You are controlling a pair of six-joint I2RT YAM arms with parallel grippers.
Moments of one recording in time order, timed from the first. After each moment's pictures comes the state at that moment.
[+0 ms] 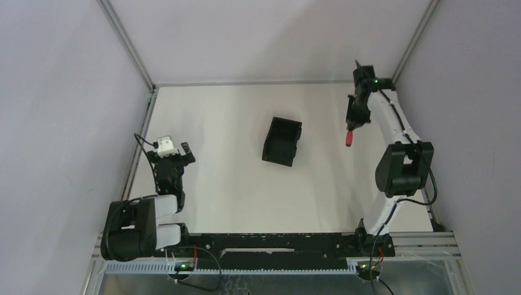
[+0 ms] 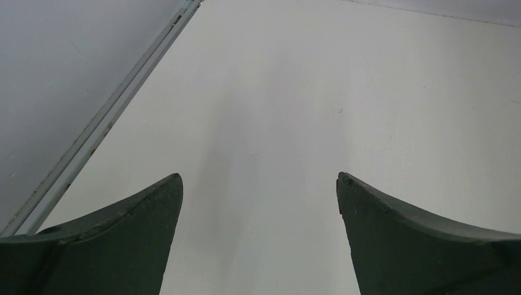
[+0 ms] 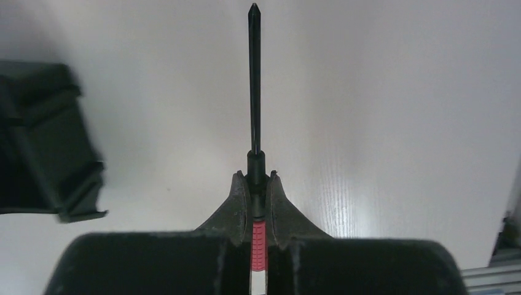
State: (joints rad) left arm 0.06 1.26 0.14 1.02 -0.18 -0.04; right arm 0.03 1.83 1.61 -1.08 0.08 0.26
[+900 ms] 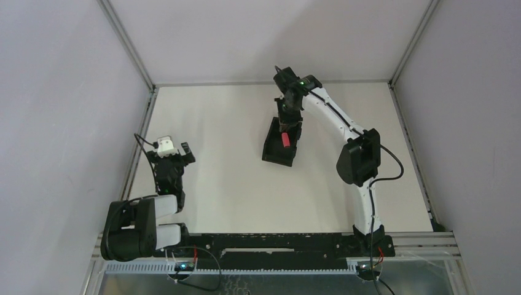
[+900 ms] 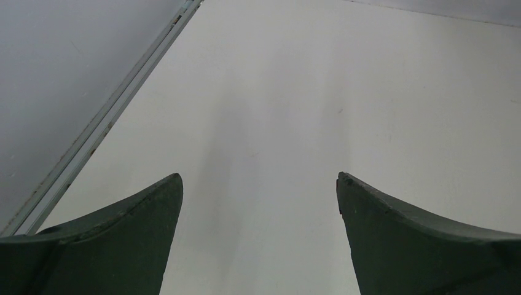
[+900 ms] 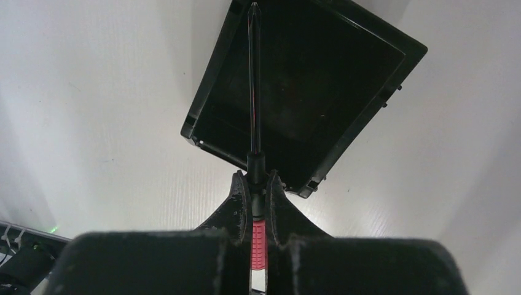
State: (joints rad) left arm 0.06 1.26 0.14 1.02 -0.18 -0.04; right arm 0.53 2.11 2.13 -1.21 -0.01 0.38
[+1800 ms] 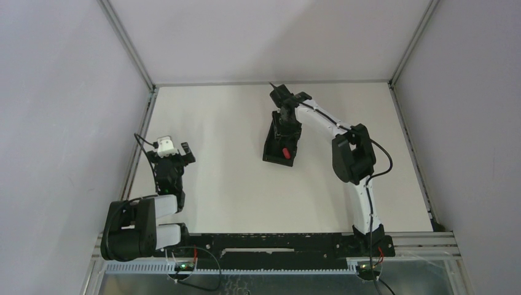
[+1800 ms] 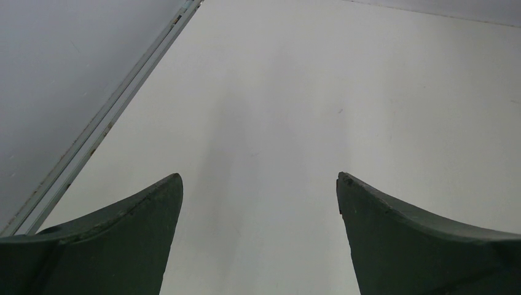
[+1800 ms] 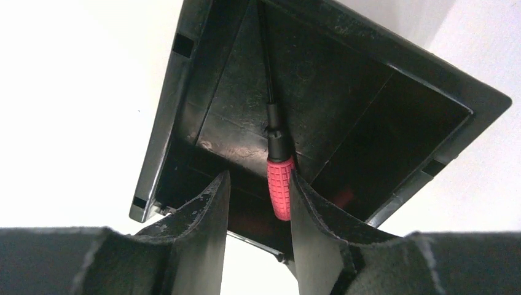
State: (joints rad) left arm 0.06 1.26 0.14 1.02 -0.18 -0.04; right arm 0.55 2.17 1.89 -0.95 0.03 0.40
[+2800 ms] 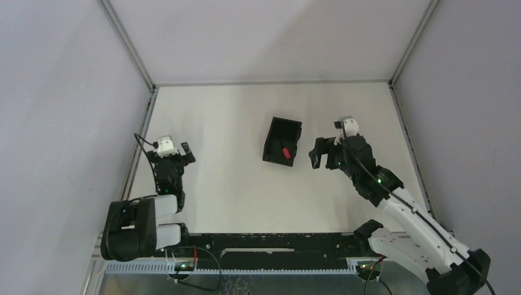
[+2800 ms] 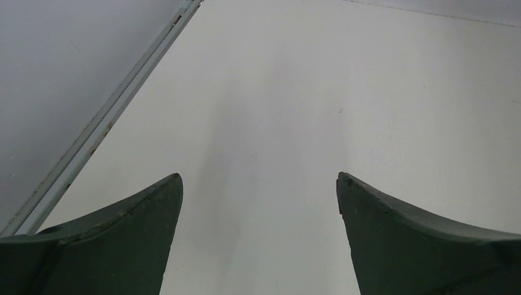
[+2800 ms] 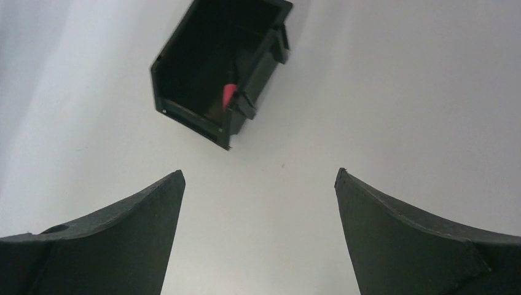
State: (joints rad) left arm 0.06 1.26 0.14 1.02 -0.18 -0.04; right arm 0.54 0.89 0.82 -0.45 0.15 0.29
